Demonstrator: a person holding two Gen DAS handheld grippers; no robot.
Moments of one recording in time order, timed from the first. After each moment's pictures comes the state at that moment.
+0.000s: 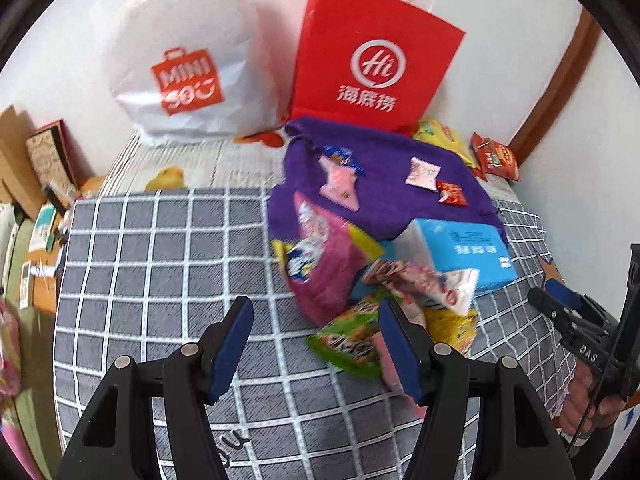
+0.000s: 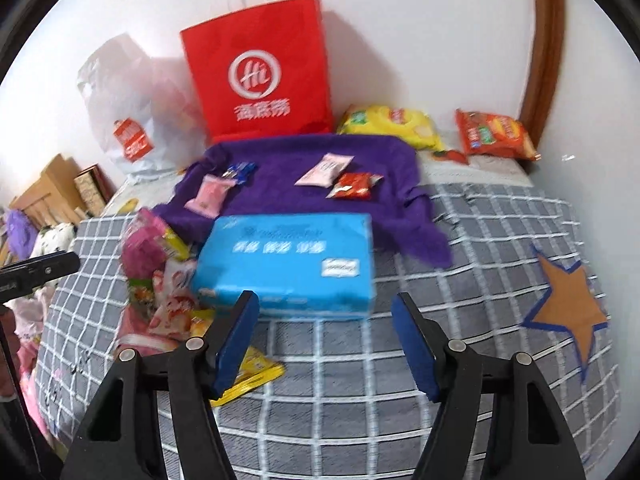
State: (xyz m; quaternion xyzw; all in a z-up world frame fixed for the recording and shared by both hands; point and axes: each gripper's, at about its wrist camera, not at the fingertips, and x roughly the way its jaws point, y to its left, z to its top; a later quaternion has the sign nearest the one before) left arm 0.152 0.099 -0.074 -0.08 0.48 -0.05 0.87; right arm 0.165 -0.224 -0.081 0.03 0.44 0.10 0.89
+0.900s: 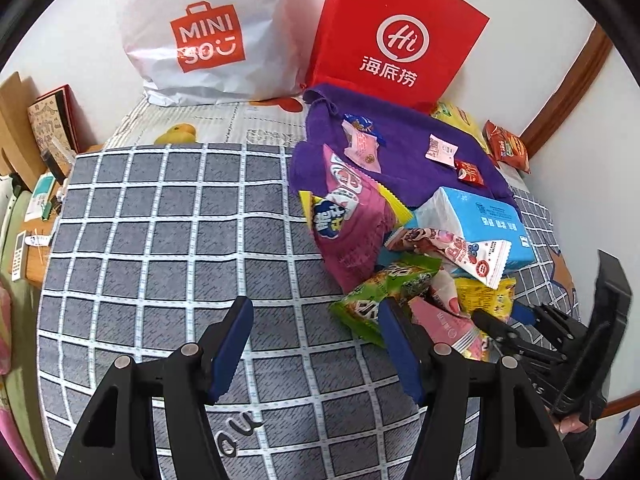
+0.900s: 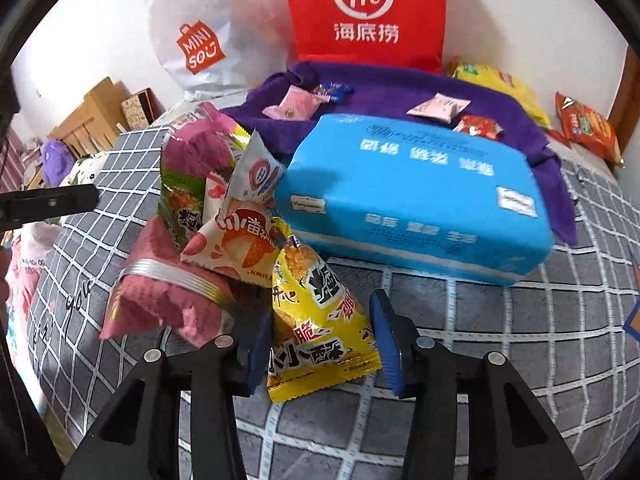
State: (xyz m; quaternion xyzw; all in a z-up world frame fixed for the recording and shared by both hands) left arm 0.144 0.112 -0.106 -0.10 0.50 -0.05 0.86; right arm 0.157 -0.150 -0.146 -0.03 0.47 0.20 0.86
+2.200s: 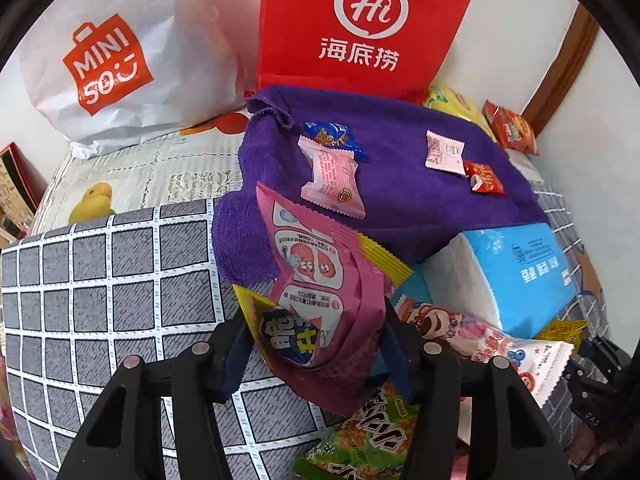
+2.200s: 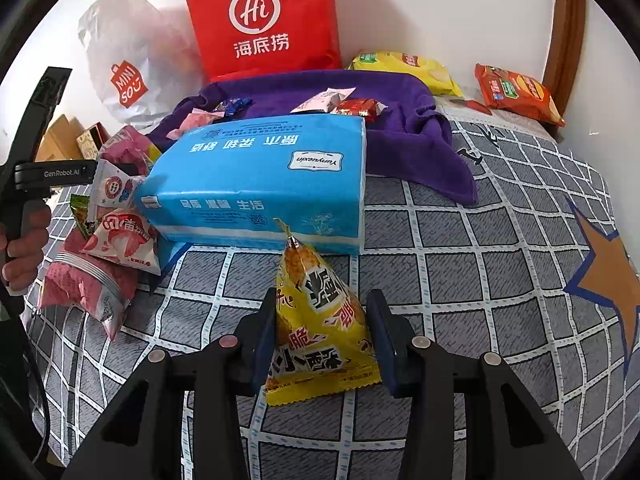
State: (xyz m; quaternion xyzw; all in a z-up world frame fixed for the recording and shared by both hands) left arm 0.241 0.068 -0.141 -0.05 0.50 -0.09 0.86; right arm 0.163 -0.236 -0.161 0.01 0.47 0.12 0.88
